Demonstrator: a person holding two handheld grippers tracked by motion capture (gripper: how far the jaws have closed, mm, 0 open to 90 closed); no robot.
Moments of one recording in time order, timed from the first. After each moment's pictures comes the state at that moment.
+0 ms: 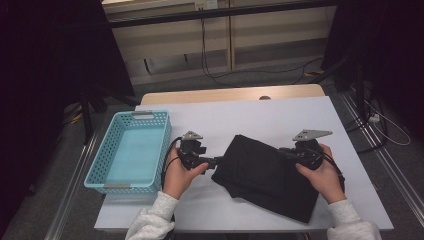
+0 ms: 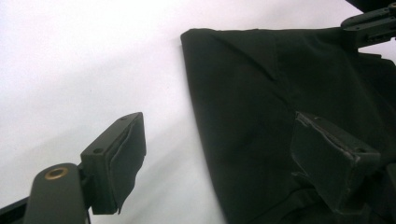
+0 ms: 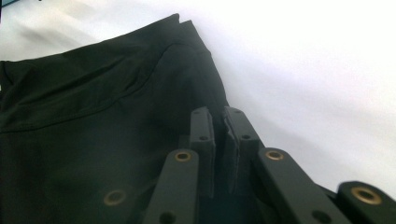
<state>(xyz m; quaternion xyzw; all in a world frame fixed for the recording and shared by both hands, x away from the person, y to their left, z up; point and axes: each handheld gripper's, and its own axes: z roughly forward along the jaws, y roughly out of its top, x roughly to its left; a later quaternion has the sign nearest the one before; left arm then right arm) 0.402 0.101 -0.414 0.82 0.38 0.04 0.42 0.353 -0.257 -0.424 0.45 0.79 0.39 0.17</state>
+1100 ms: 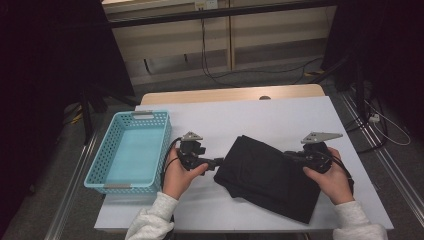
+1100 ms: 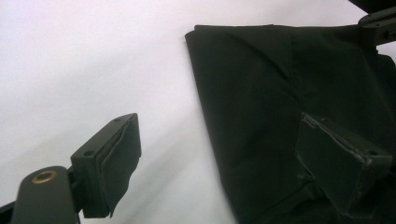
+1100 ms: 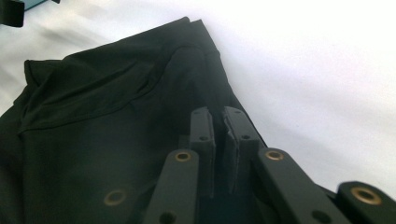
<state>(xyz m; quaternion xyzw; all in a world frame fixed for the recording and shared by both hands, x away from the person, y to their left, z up) 0.402 0.102 -0.417 0.82 0.37 0.03 0.42 0.339 -0.269 -0.421 0.45 0.78 0.40 0.15</state>
